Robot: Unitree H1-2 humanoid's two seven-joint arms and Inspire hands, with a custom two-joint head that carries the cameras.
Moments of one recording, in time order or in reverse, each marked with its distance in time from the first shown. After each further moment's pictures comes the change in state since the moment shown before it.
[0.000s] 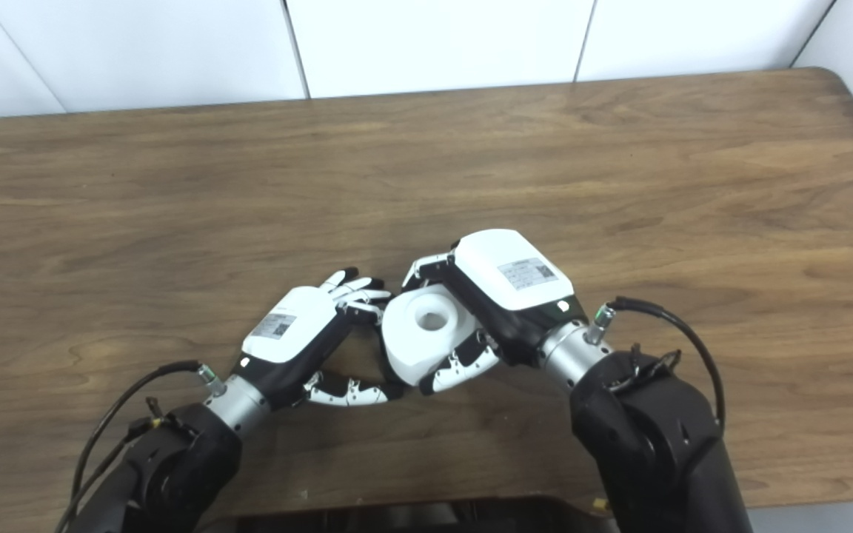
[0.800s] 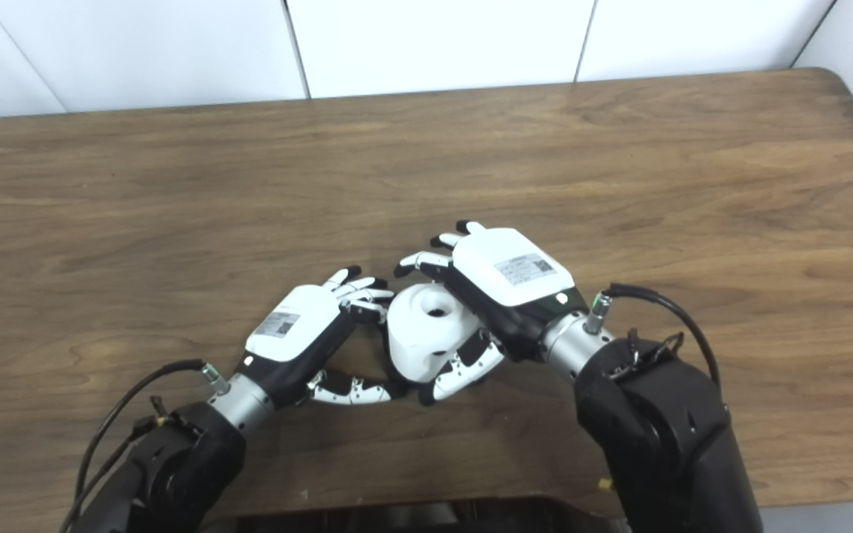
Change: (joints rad) left arm -0.004 -0.011 -0.001 0.005 0.008 0.002 0.000; right arm -0.048 -0.020 0.004 -0.017 -0.034 0.001 0.130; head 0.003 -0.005
